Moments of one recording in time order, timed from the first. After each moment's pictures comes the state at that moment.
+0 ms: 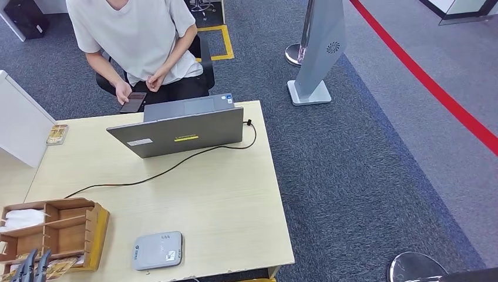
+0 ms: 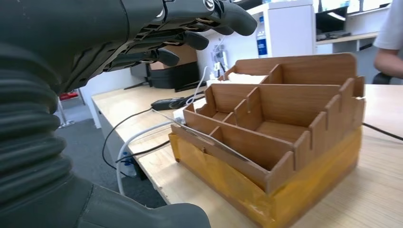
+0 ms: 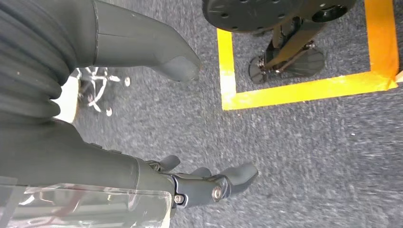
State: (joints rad) left arm 0.58 0.57 -0.48 -1.92 -1.16 0.56 0.68; right arm 0.58 0.29 -0.48 -1.44 0.42 0.30 0.29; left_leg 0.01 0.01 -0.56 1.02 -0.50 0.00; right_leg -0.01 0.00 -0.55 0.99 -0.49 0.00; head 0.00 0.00
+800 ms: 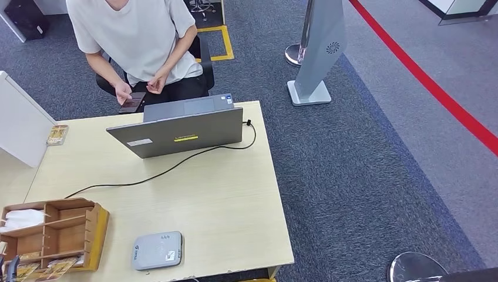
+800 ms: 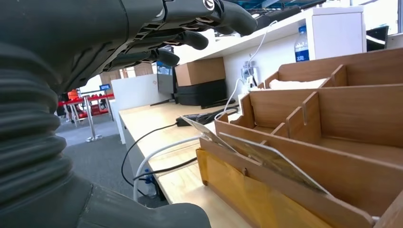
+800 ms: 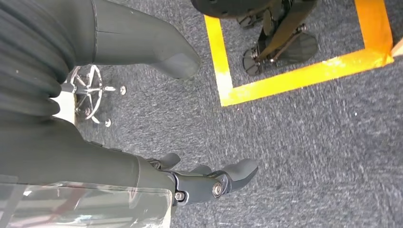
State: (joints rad) left arm 0.60 0.21 -0.03 -1.75 -1.18 0.52 0.19; right arm 0.57 0.30 -0.50 -1.40 0.39 0.18 0.29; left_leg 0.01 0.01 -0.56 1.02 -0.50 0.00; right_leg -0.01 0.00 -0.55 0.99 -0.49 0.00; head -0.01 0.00
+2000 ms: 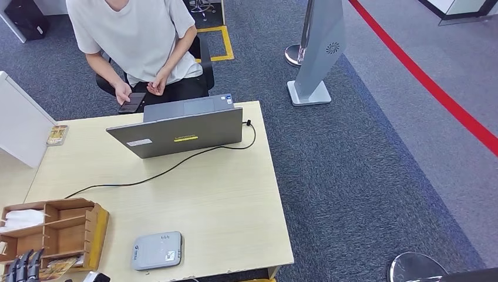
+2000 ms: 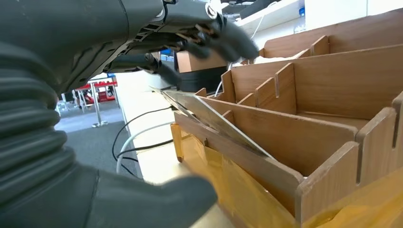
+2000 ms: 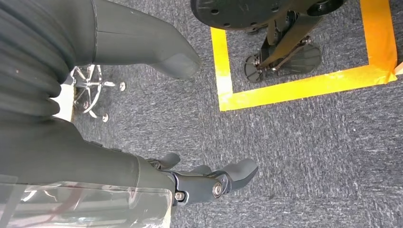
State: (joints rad) left arm 0.44 0.12 -0.04 -1.57 -1.19 0.56 0.15; right arm 0.54 0.30 -0.49 -1.34 0.44 0.21 0.24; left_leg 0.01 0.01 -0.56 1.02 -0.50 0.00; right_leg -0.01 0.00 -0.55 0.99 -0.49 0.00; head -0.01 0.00
